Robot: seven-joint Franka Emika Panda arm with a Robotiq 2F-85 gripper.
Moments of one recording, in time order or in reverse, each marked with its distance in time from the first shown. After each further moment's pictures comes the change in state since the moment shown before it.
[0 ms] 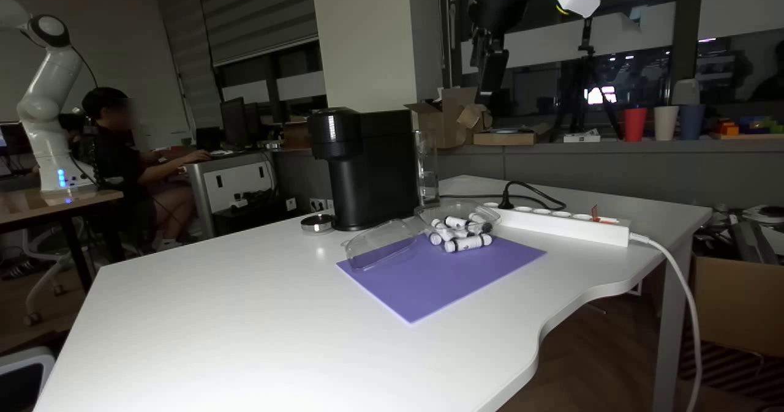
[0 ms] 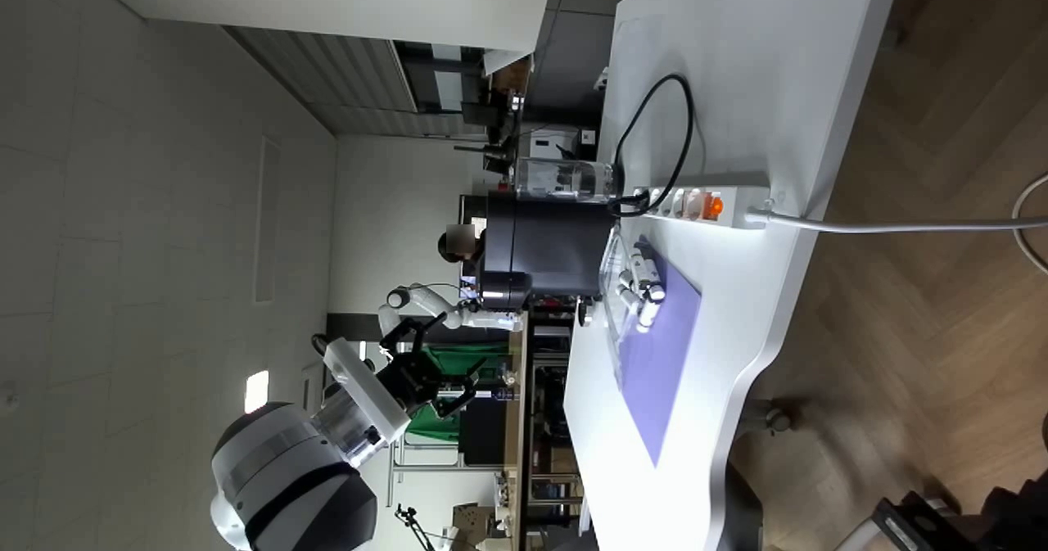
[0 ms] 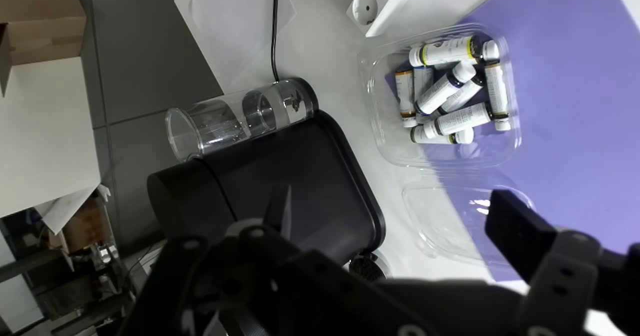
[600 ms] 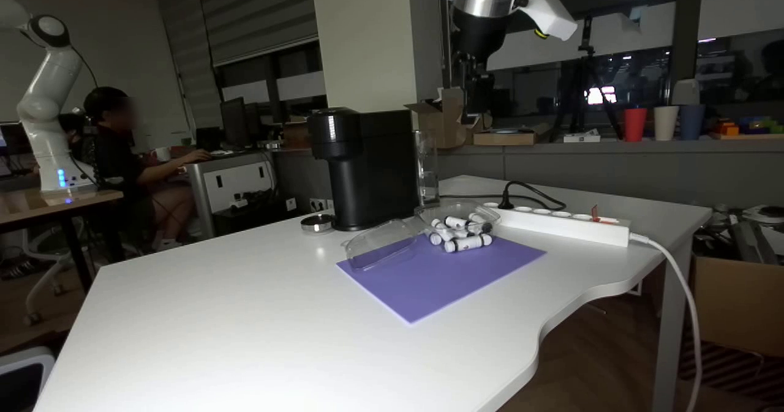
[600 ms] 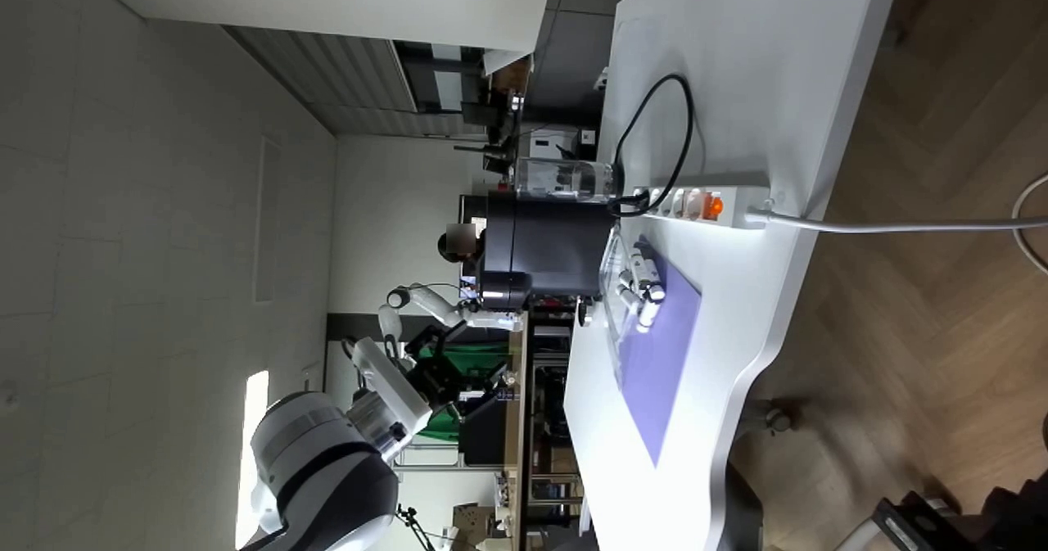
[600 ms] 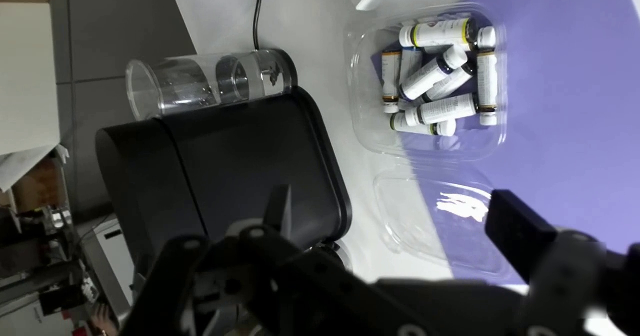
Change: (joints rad) arm 0.009 0.109 0.037 0.070 -0.143 0.000 0.045
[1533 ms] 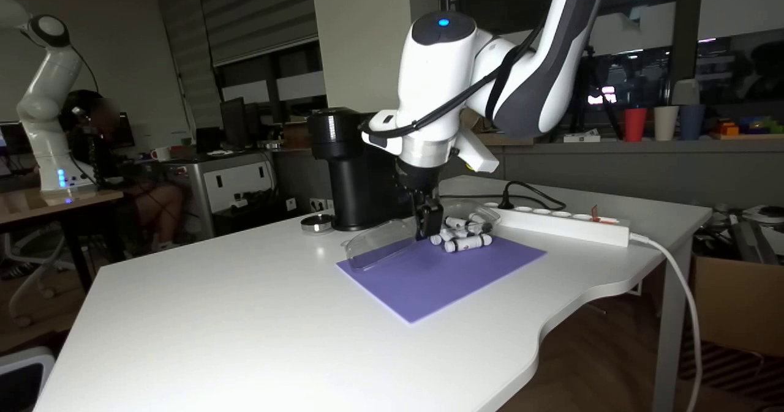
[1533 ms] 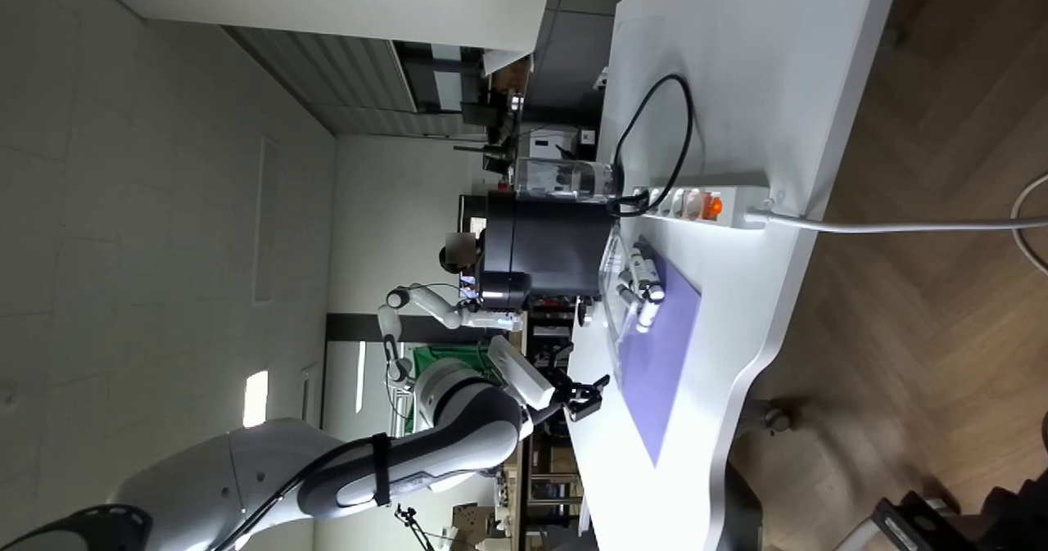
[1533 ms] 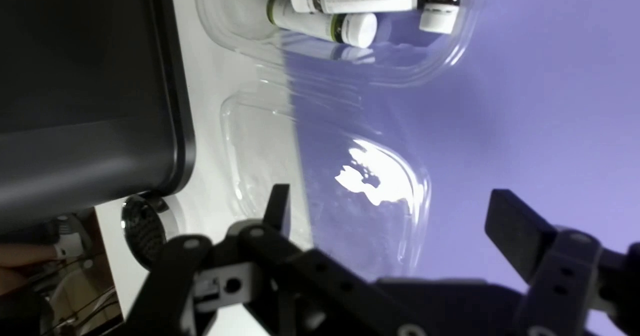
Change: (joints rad) arm 0.055 0.595 0.095 0.381 -0.395 -0.034 0.196
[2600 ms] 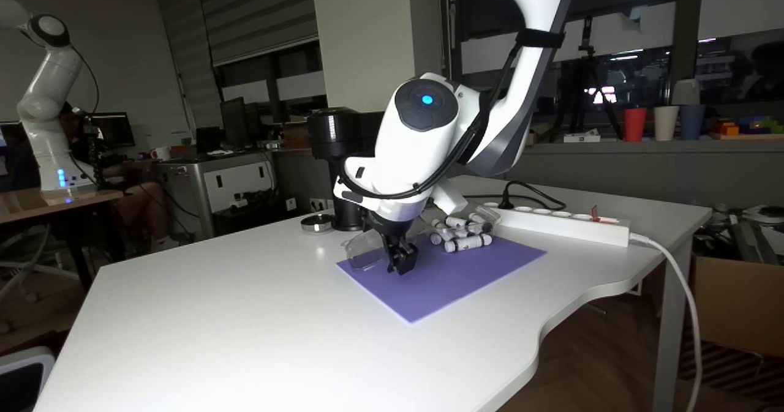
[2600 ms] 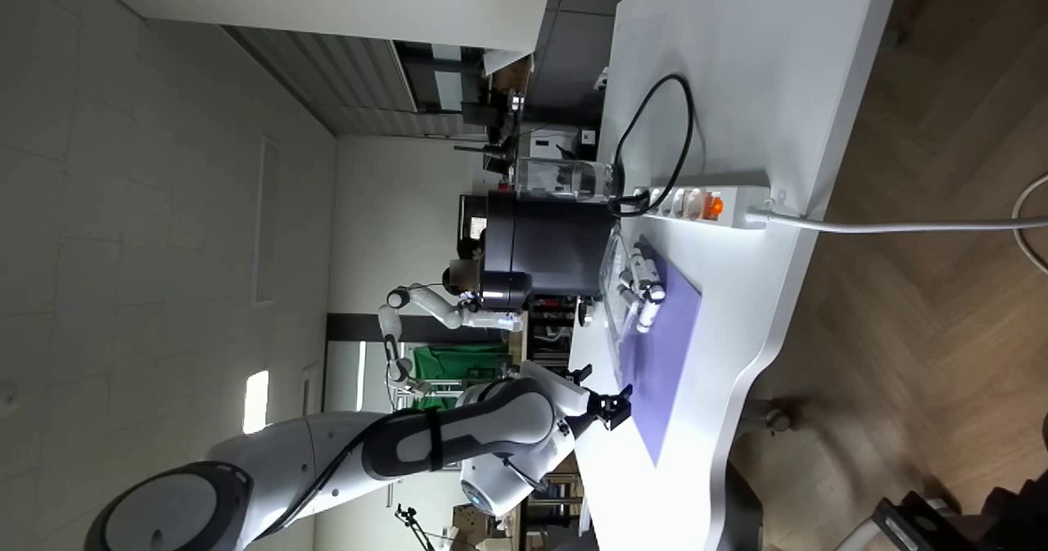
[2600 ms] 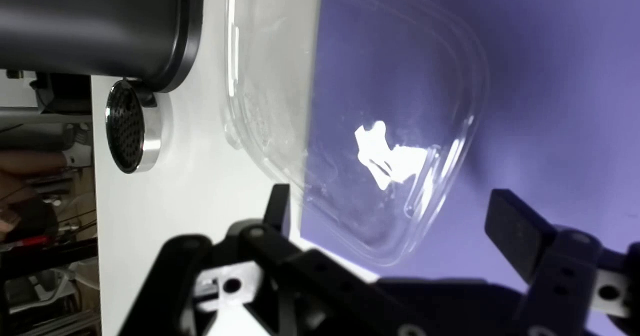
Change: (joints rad) arm -0.040 0.190 0.183 0.121 -0.493 -0.187 0.244
